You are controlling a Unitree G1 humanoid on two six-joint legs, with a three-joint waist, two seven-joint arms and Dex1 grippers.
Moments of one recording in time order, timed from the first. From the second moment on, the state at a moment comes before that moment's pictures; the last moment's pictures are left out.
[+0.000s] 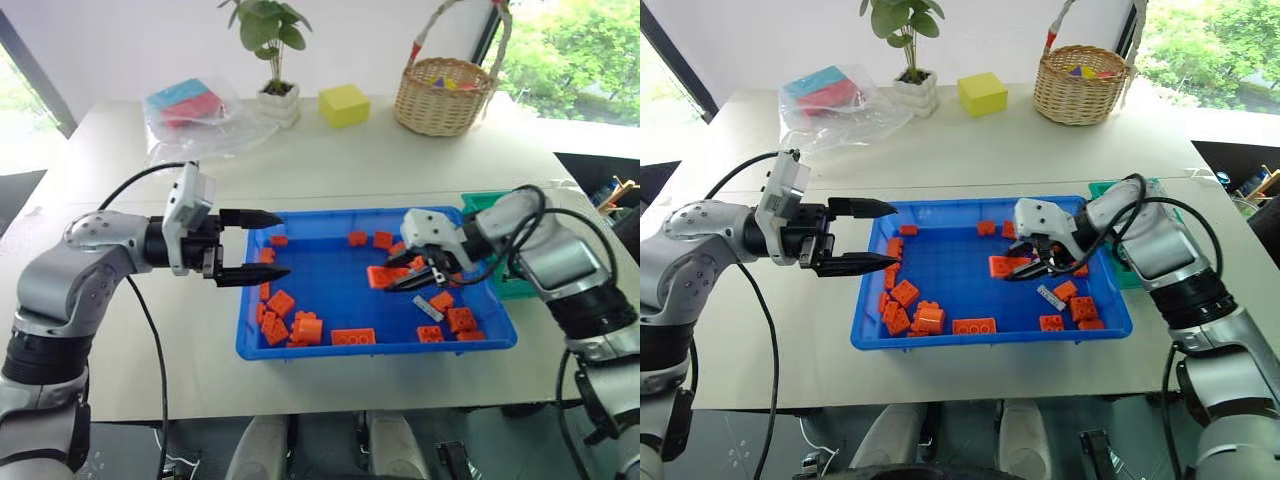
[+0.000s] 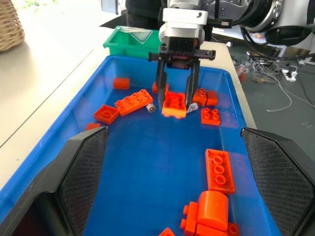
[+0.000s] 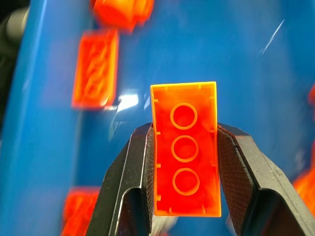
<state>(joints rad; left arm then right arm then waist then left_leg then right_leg) -0.51 0.79 0.06 -0.25 -0.71 0.64 -1.19 -0.74 -0.79 0.34 0.03 0.17 0.44 1.44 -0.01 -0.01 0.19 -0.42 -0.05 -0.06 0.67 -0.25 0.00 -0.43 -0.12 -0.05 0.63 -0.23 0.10</state>
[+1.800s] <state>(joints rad) -0.58 0.75 0.01 -0.20 -0.68 0.63 -1.26 -0.43 -0.92 0.00 -0.49 0.34 1.18 0.84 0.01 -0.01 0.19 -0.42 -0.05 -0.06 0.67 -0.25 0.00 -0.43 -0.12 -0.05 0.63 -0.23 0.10</state>
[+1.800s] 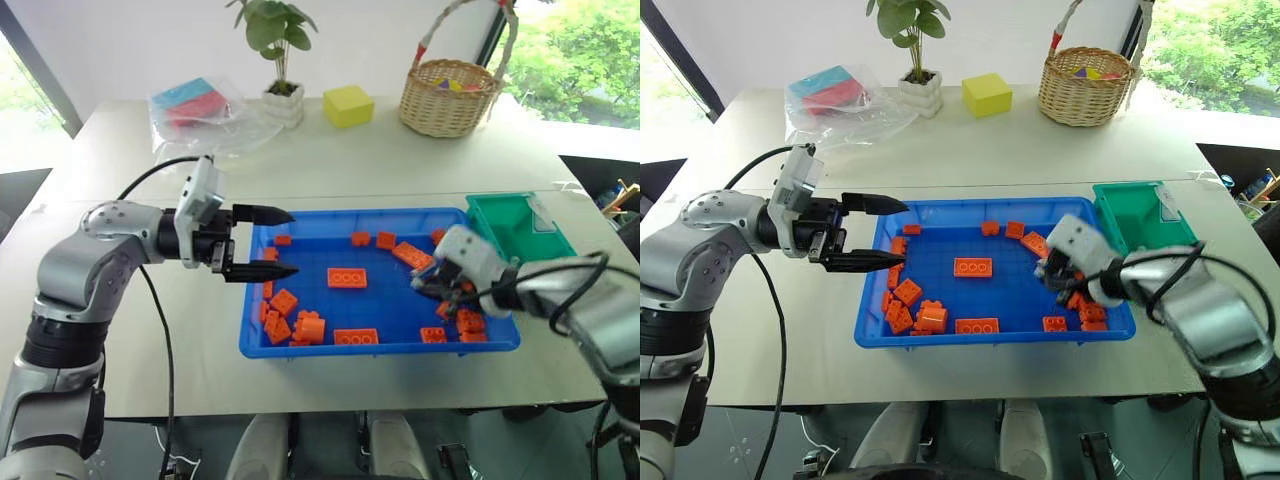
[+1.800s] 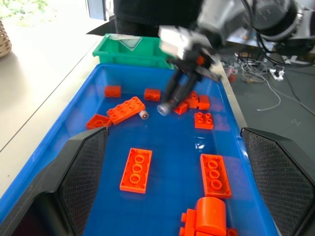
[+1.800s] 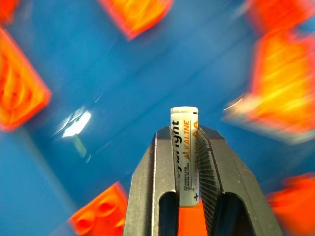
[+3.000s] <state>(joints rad) -0.60 0.74 0.00 -0.20 -0.68 0.63 -1.26 -0.59 -0.76 0.03 -0.26 0.37 1.11 0.65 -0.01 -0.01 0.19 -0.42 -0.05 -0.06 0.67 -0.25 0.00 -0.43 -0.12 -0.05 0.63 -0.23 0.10</state>
